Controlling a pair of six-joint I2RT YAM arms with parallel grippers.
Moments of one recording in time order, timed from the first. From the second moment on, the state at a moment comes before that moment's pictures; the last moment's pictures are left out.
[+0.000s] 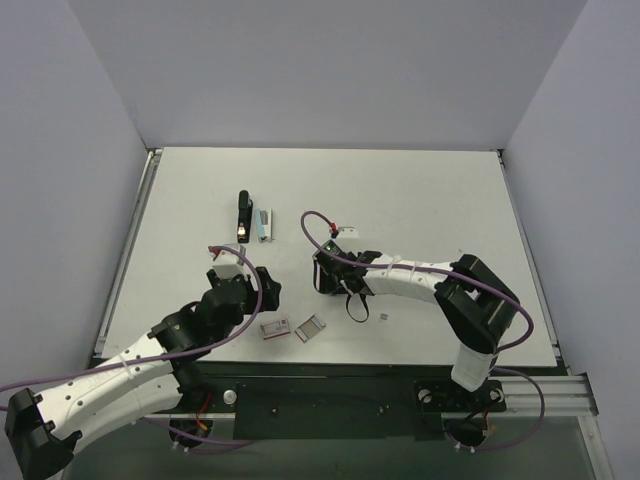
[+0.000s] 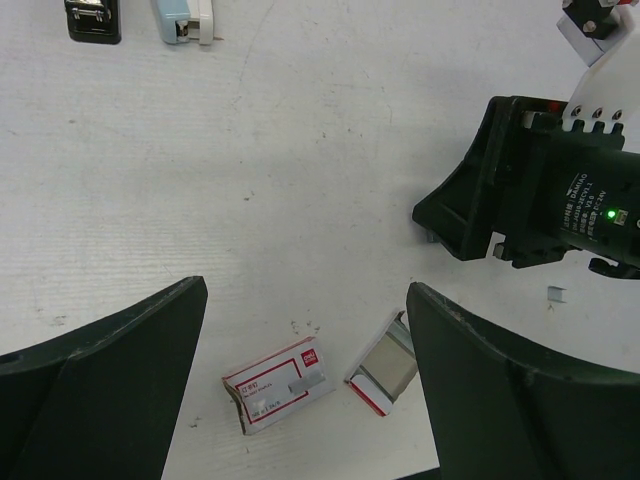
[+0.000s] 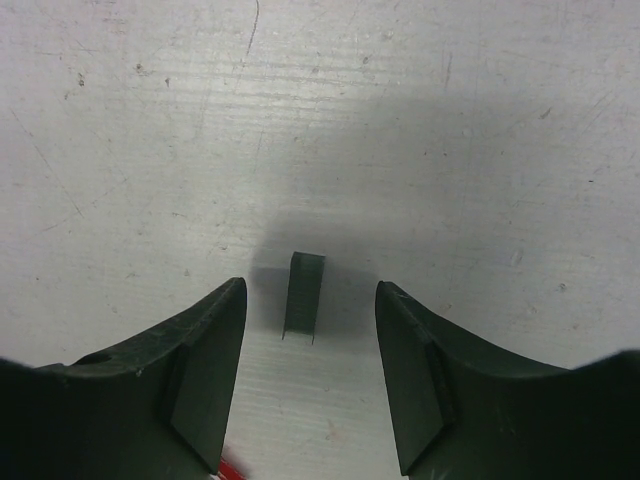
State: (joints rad) left arm -0.90 0.70 0.50 -0.30 -0.53 -0.67; right arm 0.88 1.76 1.01 -0.31 0.37 0.74
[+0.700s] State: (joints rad) left arm -0.90 0.66 0.50 -0.30 -0.52 -0.67; right arm 0.90 1.83 1.08 -0.35 0.38 0.82
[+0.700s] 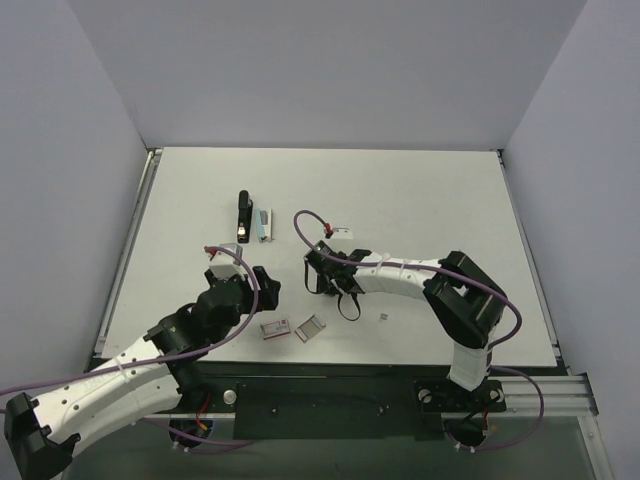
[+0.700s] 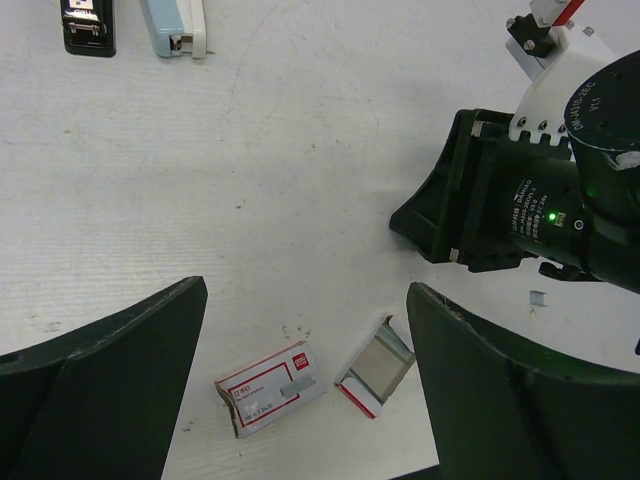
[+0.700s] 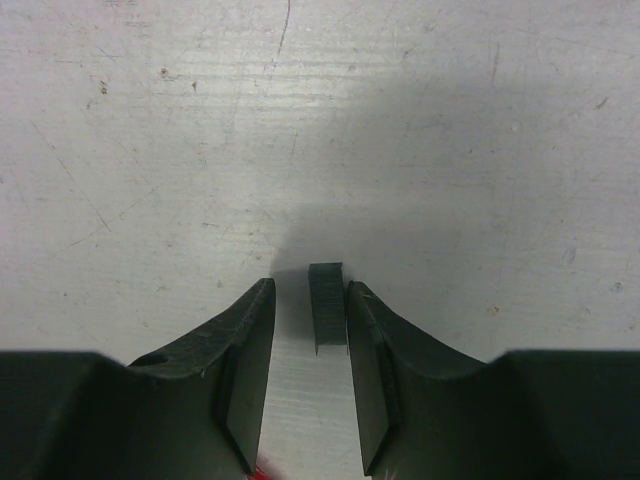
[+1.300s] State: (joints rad) left arm -0.90 0.64 0.50 -0.30 -0.52 -0.67; right arm 0.92 1.85 1.10 -0.38 0.40 0.83
